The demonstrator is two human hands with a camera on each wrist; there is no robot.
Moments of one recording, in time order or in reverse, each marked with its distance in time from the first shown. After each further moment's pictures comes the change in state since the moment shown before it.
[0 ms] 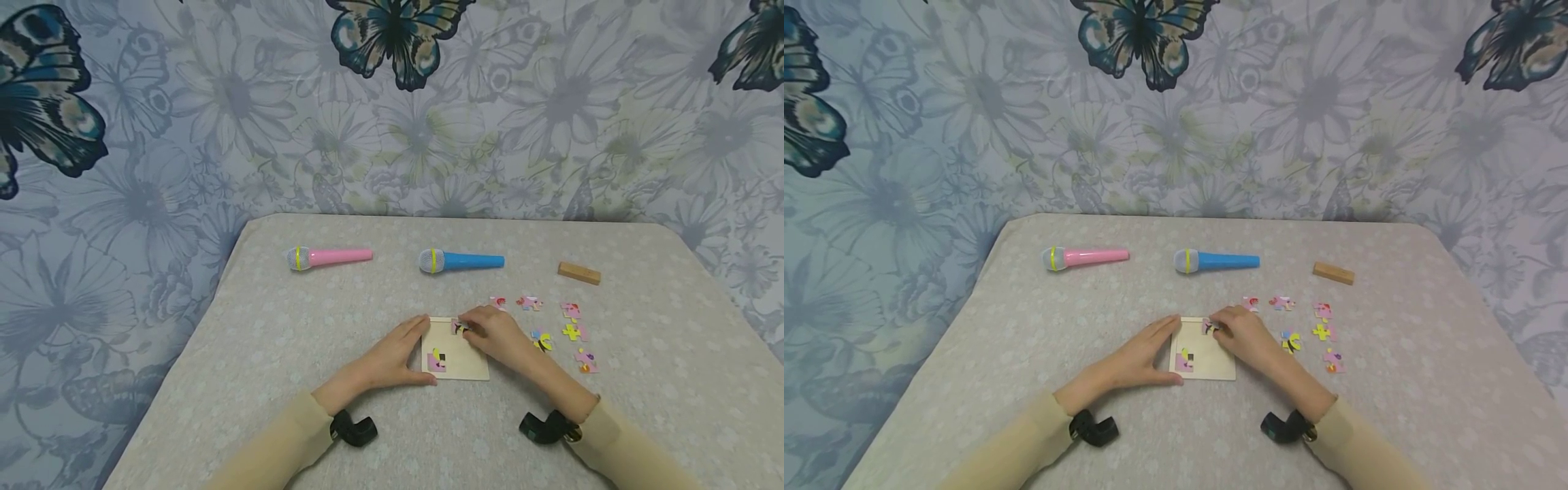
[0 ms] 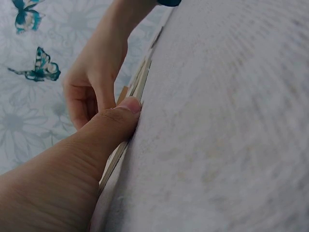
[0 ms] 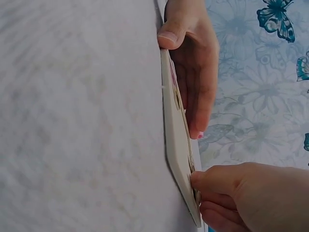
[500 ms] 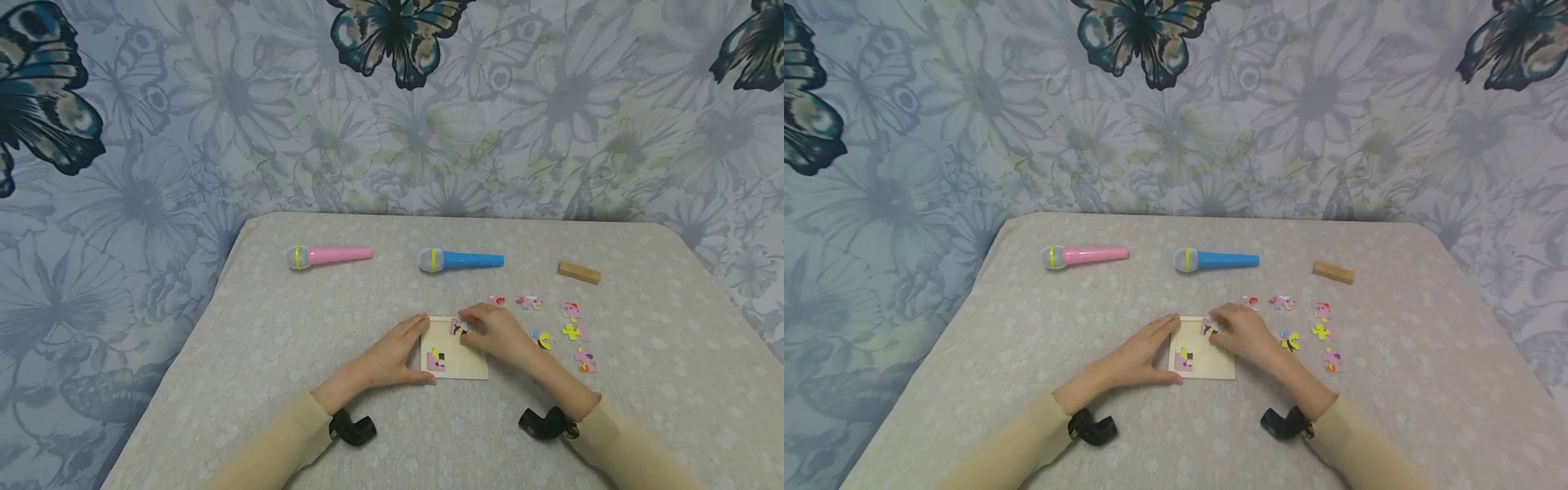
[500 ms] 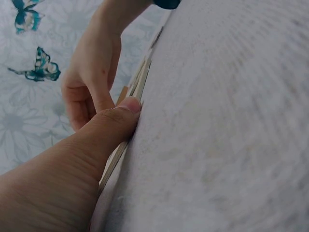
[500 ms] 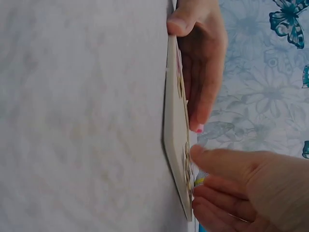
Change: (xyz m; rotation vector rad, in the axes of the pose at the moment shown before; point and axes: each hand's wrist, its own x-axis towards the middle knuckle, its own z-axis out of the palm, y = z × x) left_hand 0.000 0.000 -0.002 0.003 -0.001 0.000; right_hand 0.003 -0.005 -0.008 0.097 -0.062 0.099
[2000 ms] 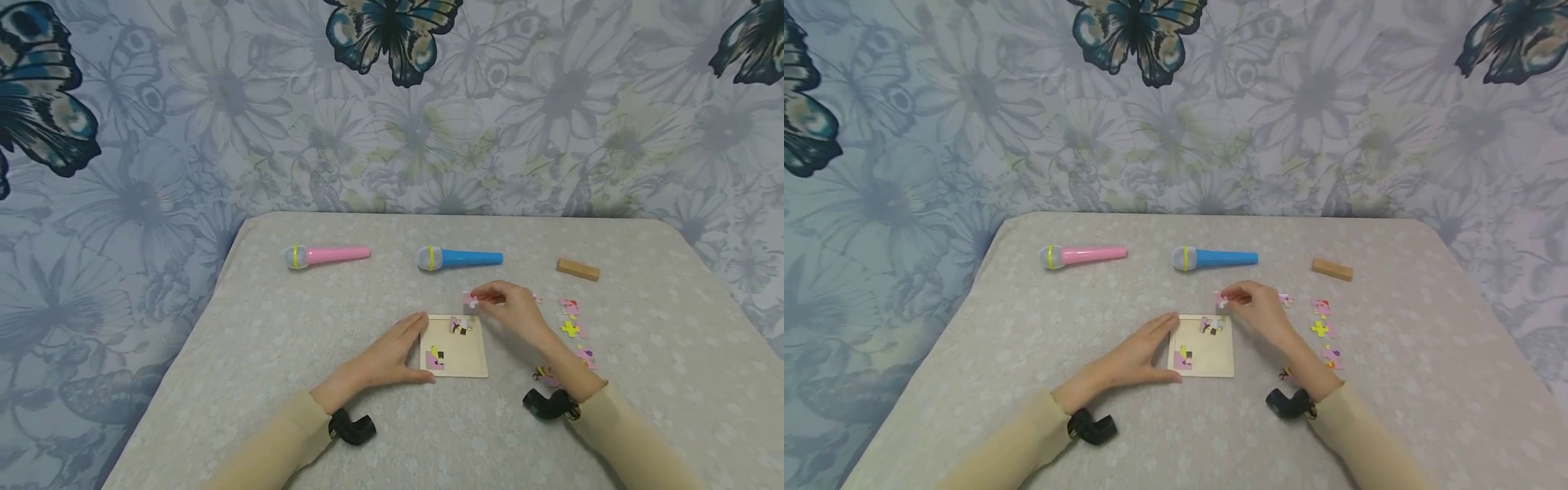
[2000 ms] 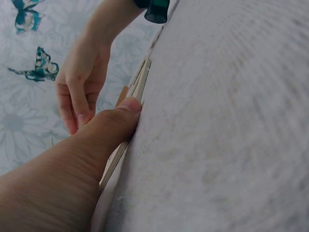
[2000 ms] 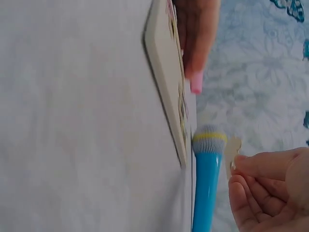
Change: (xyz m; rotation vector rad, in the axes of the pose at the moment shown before) left_hand 0.000 -0.001 0.002 0.003 0.001 -0.008; right_hand 0.009 0.019 -0.026 0.162 0.170 0.101
